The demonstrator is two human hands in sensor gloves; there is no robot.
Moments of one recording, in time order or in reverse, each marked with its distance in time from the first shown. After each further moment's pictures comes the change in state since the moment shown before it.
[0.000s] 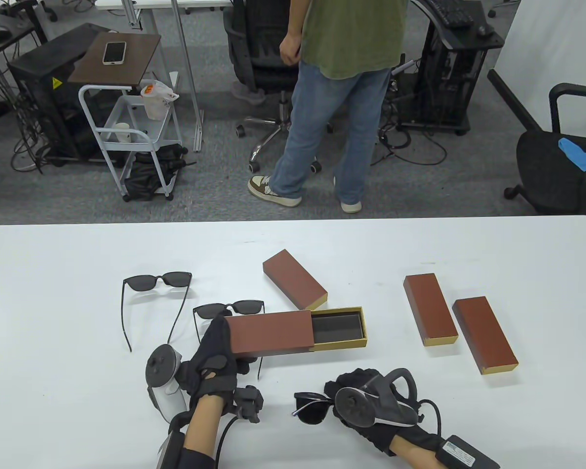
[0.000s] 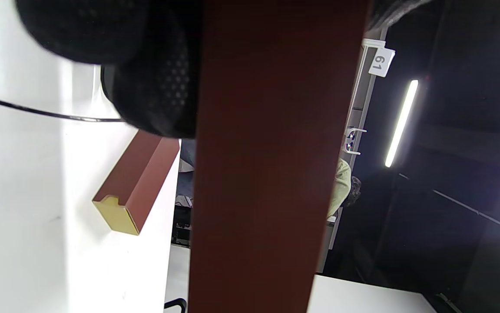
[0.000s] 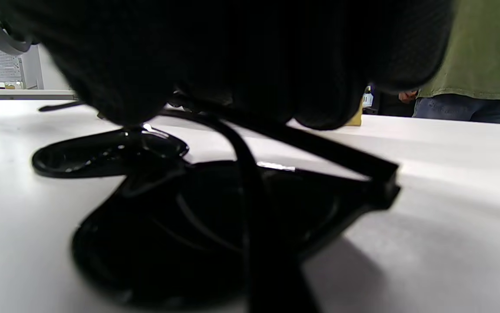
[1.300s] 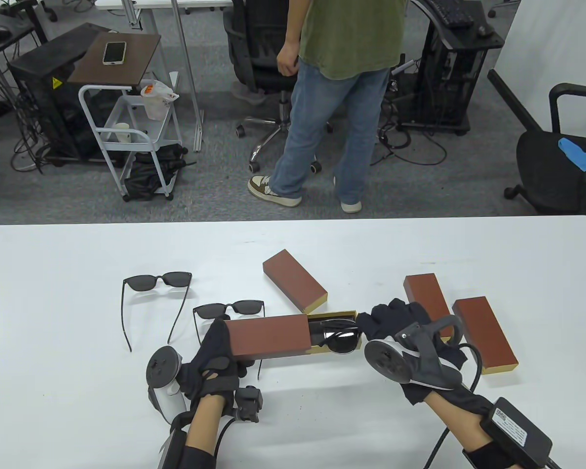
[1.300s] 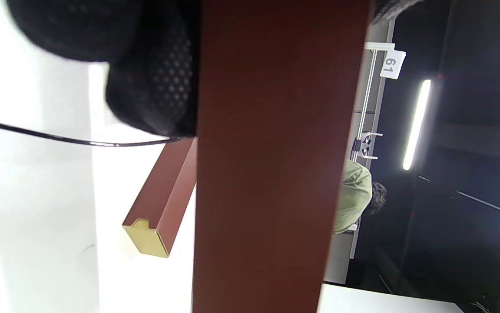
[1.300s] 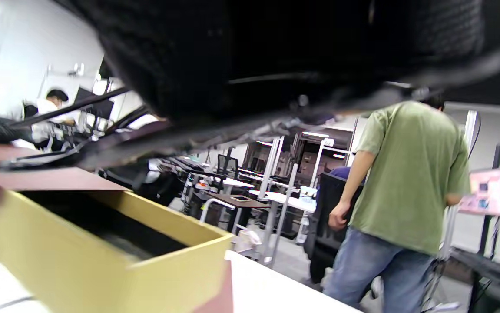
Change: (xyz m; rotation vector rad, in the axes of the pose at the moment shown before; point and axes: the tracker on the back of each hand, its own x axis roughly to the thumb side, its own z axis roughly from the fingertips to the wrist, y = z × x) left_hand -0.009 0.001 -0.001 0.039 0.036 -0.042; right_hand -0.028 -0.167 -0.010 -0.320 0.086 0.316
